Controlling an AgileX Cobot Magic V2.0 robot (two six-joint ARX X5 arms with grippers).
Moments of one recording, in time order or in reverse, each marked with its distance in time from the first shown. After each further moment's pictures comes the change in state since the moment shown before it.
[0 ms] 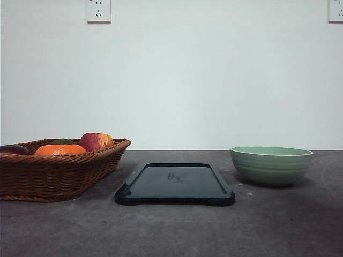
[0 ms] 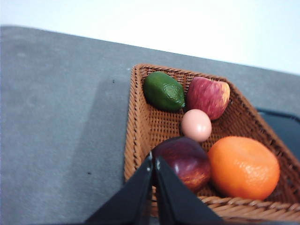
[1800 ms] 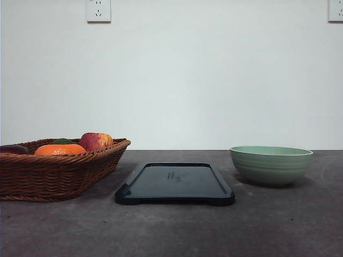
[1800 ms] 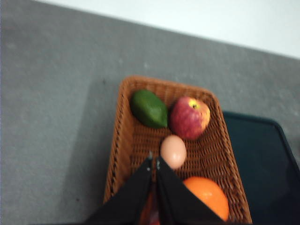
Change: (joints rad) left_arx 0.000 0.772 0.796 -0.361 0.040 0.000; right_arx 0.003 0.779 0.648 -0.291 -0.110 0.233
